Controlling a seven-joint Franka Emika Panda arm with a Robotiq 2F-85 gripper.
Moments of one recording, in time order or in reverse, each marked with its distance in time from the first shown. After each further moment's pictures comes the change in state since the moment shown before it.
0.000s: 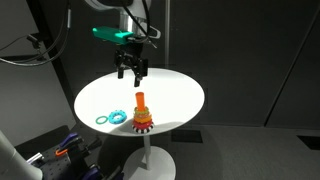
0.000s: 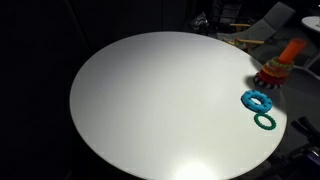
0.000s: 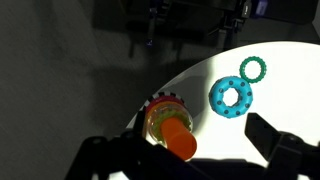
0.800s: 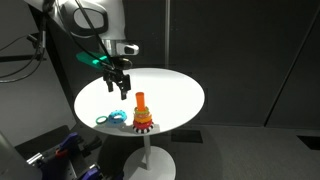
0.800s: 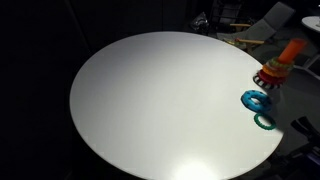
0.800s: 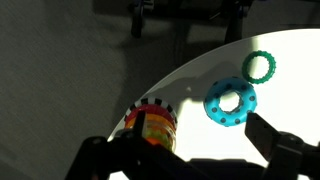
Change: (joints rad) arm 0.024 -0.133 0.088 -0.321 -0.010 0.311 0.161
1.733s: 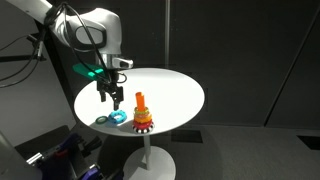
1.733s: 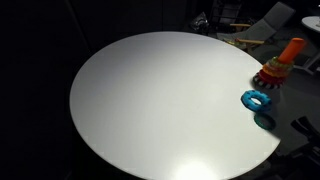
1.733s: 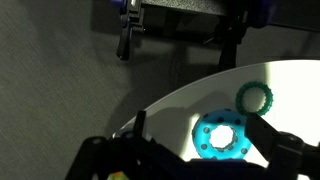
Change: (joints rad) arm 0.038 0.062 0.026 -0.070 0.000 0.035 0.021
